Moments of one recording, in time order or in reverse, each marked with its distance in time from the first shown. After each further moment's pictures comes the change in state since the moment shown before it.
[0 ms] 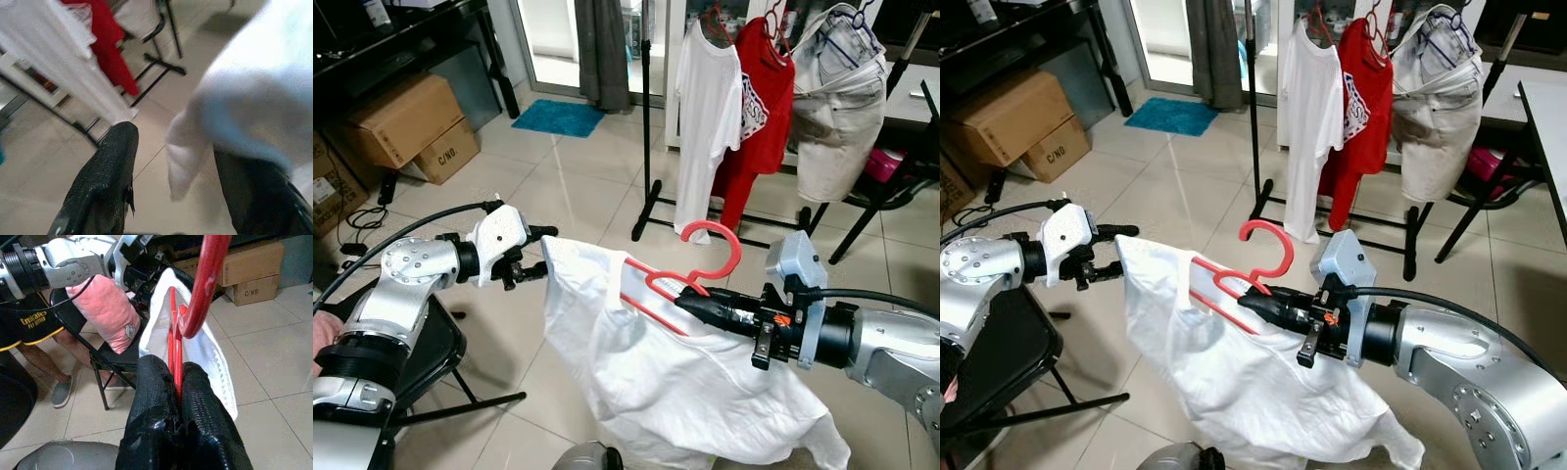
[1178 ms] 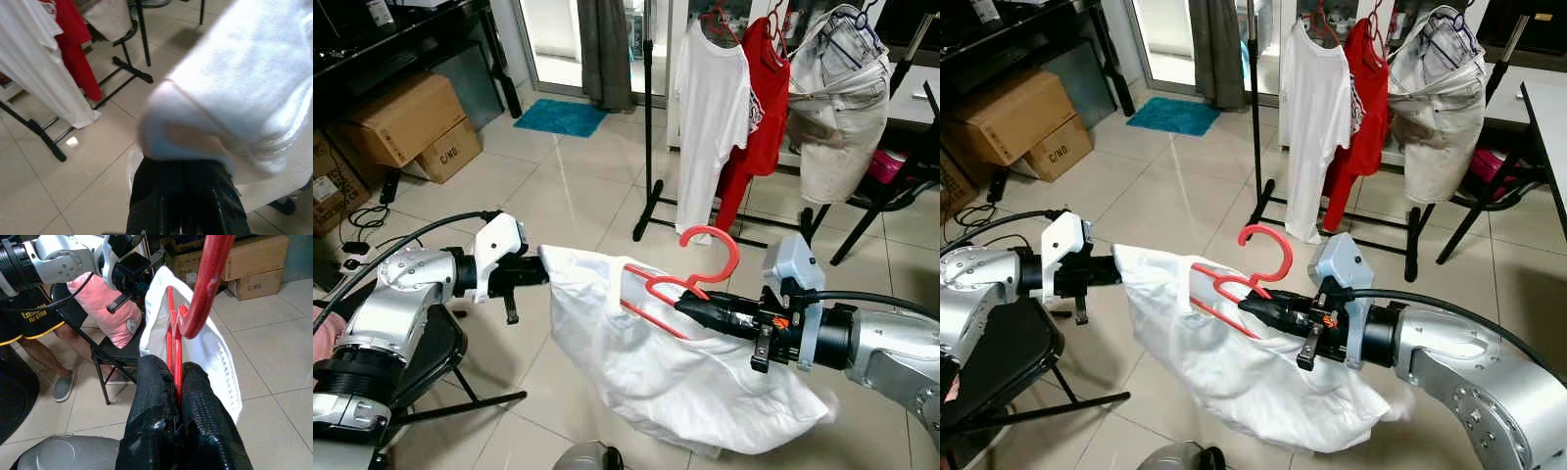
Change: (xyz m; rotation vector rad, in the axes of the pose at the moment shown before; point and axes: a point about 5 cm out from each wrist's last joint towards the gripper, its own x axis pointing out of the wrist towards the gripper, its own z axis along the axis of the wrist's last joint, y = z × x) left arm -0.004 -0.014 -0.003 -0.157 -0.035 -0.101; right arm 0.001 0.000 -0.003 0.005 0.022 0.000
